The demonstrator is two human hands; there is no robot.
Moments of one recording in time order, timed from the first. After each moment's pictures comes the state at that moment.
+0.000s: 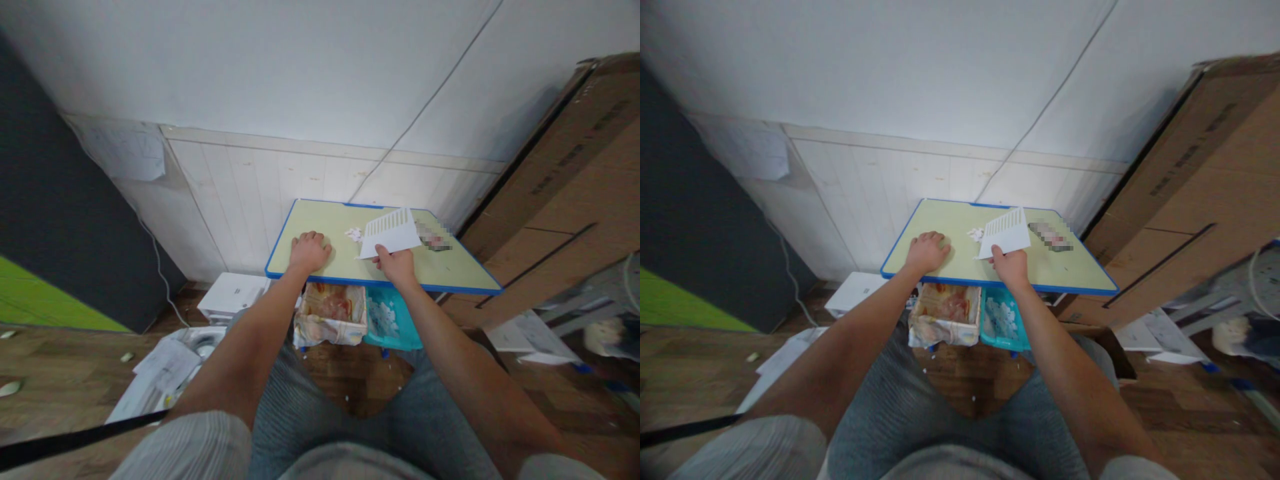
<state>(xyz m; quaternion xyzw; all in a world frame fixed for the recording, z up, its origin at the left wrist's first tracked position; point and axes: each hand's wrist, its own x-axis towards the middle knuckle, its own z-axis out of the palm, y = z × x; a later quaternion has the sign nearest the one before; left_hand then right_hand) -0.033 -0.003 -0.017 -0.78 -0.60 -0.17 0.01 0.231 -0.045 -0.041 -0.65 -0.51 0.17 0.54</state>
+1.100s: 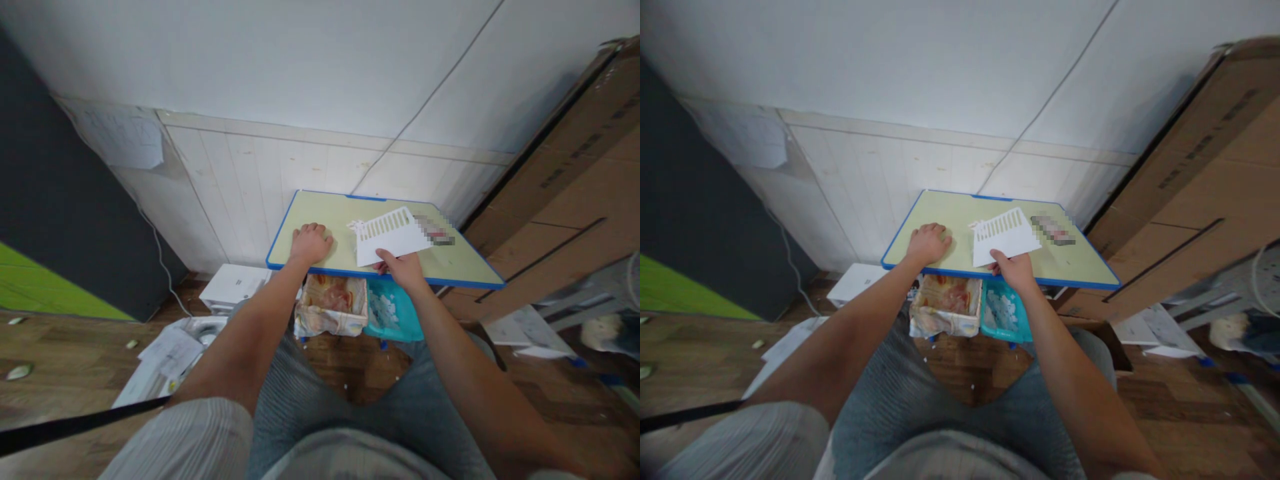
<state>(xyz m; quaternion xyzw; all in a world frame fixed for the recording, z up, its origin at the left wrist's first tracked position) -0.032 -0.003 -0.017 -0.78 -0.60 -0.17 0.01 0.228 -0.079 -0.052 -0.56 -0.51 0.32 0.57</state>
